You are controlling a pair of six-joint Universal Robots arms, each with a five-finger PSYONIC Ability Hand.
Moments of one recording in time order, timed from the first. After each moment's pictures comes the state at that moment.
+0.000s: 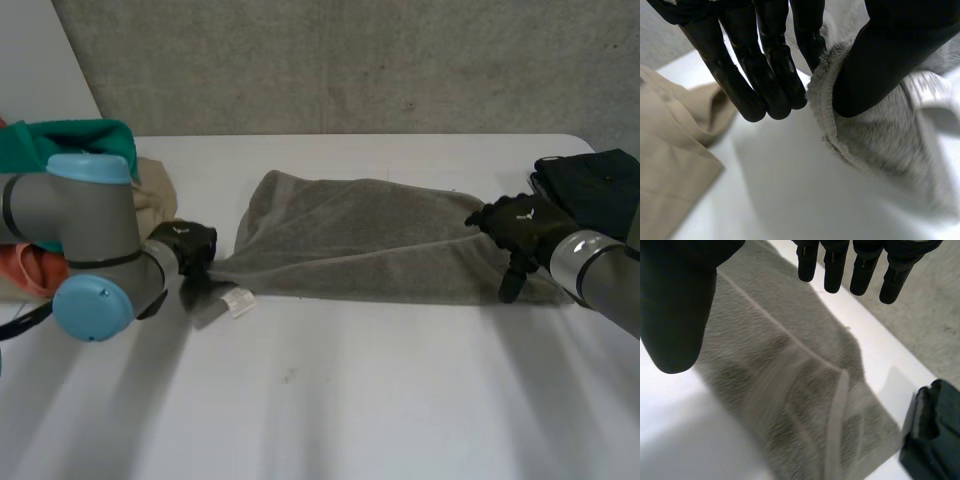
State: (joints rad) left arm 4.39 -2.31 -1.14 2.95 -1.57 3.40; right arm 1.74 -1.08 1.40 0.11 1.30 2.57; left_hand 1.16 1.19 1.18 1.19 0.99; right_hand 0.24 0.26 0.26 0.25 0.08
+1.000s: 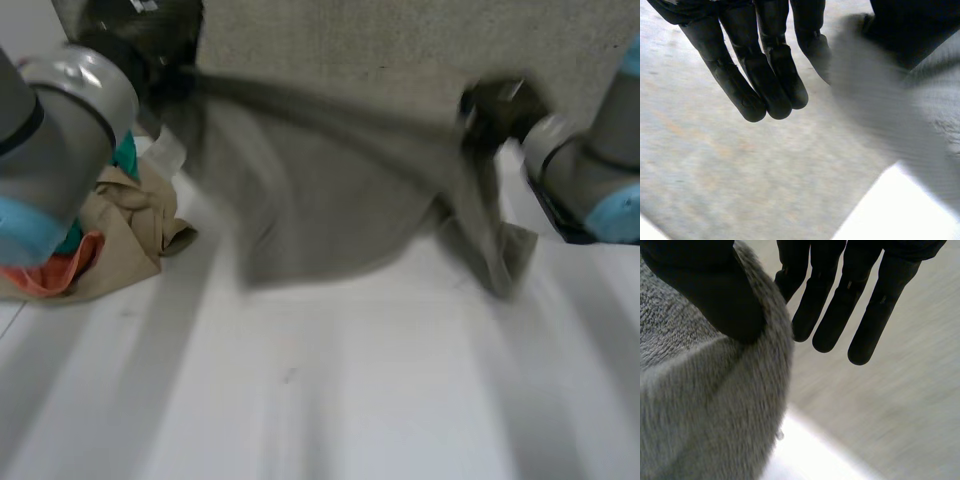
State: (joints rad) left arm 4.29 -1.90 -0.98 3.09 -1.58 3.64; right arm 1.81 -0.80 0.63 0.09 1.33 2.92; left_hand 1.16 1.20 1.19 1.20 0.99; right_hand 1.11 1.17 1.18 1.19 0.98
